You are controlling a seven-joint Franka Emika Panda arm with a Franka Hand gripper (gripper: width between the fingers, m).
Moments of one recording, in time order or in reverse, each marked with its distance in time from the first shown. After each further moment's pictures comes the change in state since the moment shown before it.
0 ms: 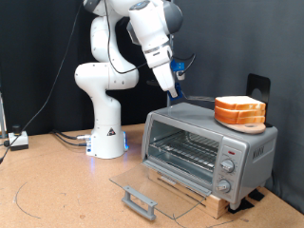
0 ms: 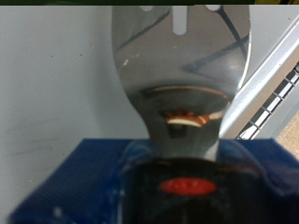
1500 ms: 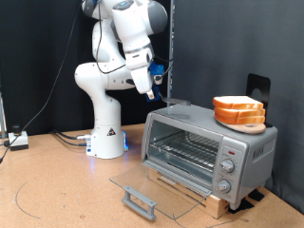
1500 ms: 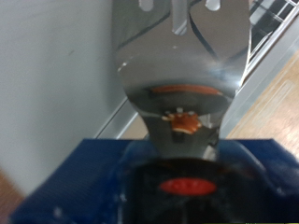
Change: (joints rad) arm -0.044 -0.062 -0.108 -0.052 -0.162 -0.123 0.006
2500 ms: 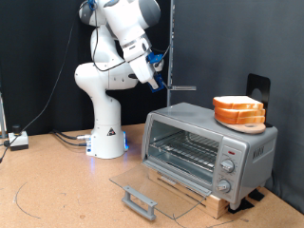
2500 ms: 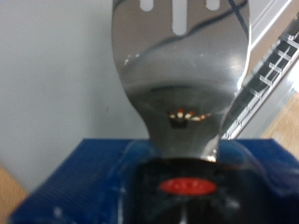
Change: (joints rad) arm 0.034 -0.162 -0.078 -0.043 0.062 -0.049 -0.024
